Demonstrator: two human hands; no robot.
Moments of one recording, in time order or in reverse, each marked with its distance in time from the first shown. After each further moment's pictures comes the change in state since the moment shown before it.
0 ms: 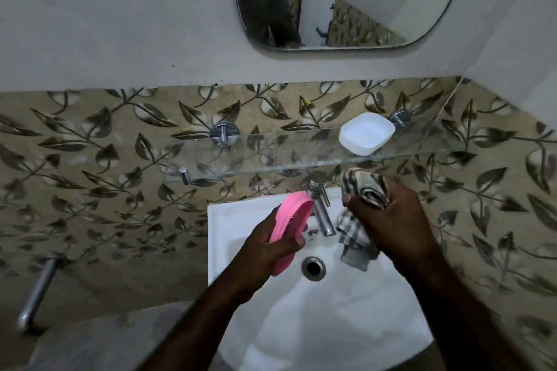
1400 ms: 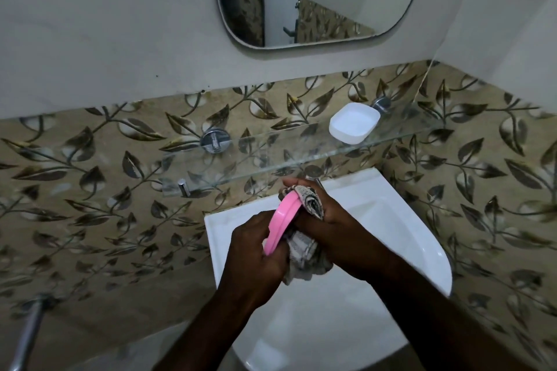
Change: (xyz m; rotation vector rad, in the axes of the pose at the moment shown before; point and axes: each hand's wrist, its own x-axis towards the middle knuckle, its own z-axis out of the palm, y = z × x) left_hand -0.015 0.006 -0.025 0.452 0.184 0.492; right_hand -0.035 -0.015 0.072 0.278 -0.476 0.021
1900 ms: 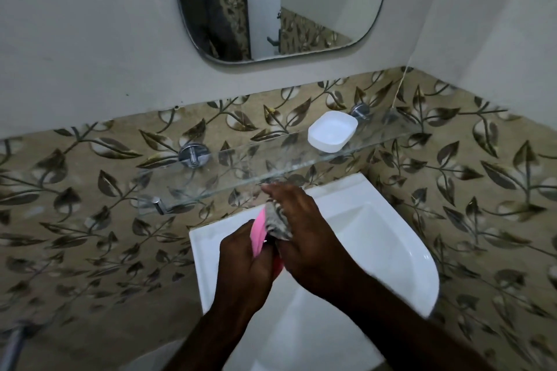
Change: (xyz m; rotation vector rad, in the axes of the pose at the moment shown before) left_hand 0.004 0.007 0.028 -0.199 0.109 -0.077; right_hand -0.003 0.003 0.003 -0.580 0.186 -0.407
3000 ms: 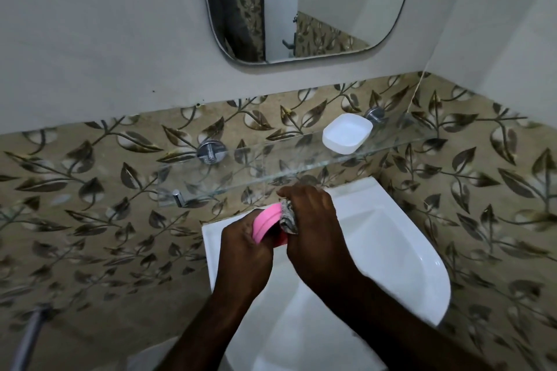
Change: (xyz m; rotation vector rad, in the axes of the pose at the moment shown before) left_hand 0.010 0.015 -0.014 0.005 0.060 -0.067; right_hand 0.005 -0.006 0.022 -0.320 0.253 -0.018
